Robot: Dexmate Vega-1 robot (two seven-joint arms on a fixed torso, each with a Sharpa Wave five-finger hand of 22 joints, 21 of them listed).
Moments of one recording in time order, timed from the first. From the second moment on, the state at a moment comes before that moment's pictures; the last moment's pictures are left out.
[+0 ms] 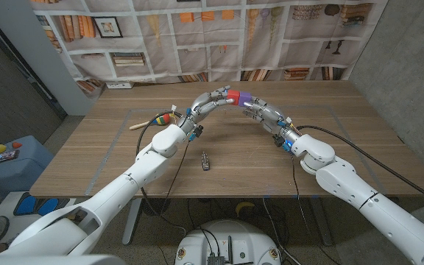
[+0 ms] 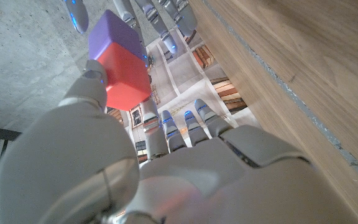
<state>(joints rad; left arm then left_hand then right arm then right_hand) 0.74 0.45 0.57 -1.40 -0.37 -0.40 -0.10 0.84 -0.01 0.38 -0.17 0.20 0.84 -0.03 0.23 0.21 0.23 -0.16 0.20 0.18 0.10 -0.03 0.18 0.17 0.16 0.01 0.20 0.17 -0.99 -0.65 -0.44 -1.76 0.70 0.14 0.10 0.94 0.00 0.34 -0.16 0.19 0.27 -0.15 0.43 0.21 -0.08 0.10 0.19 0.22 -0.09 0.16 0.23 0.34 0.20 0.11 0.18 0.16</state>
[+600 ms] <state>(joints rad) 0.75 0.47 0.57 -1.42 -0.37 -0.39 -0.10 0.84 -0.01 0.38 -0.17 0.20 0.84 -0.03 0.22 0.21 0.23 -0.16 0.20 0.18 0.10 -0.03 0.18 0.17 0.16 0.01 0.20 0.17 -0.96 -0.66 -0.44 -1.73 0.70 0.16 0.17 0.88 -0.02 0.32 -0.14 0.18 0.13 -0.10 0.36 0.21 -0.17 0.14 0.19 0.23 -0.17 0.20 0.21 0.34 0.12 0.13 0.18 0.17</state>
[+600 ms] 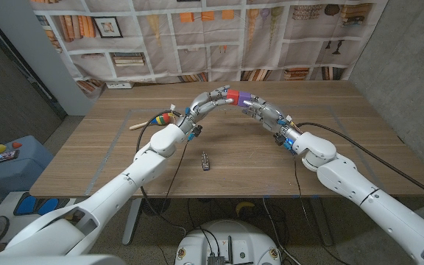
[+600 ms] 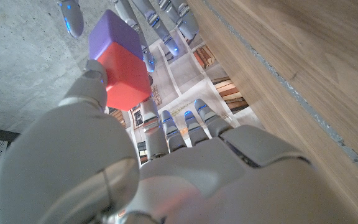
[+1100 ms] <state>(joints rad) 0.75 0.51 0.56 -1.46 -0.37 -0.35 -0.11 0.84 -0.01 0.38 -0.17 0.20 0.84 -0.03 0.22 0.21 0.23 -0.16 0.20 0.18 0.10 -0.03 0.18 0.17 0.16 0.01 0.20 0.17 -0.96 -0.67 -0.43 -1.71 0.69 0.19 0.21 0.86 -0.02 0.30 -0.14 0.18 0.10 -0.07 0.34 0.21 -0.17 0.15 0.19 0.23 -0.18 0.20 0.20 0.34 0.09 0.15 0.18 0.17</state>
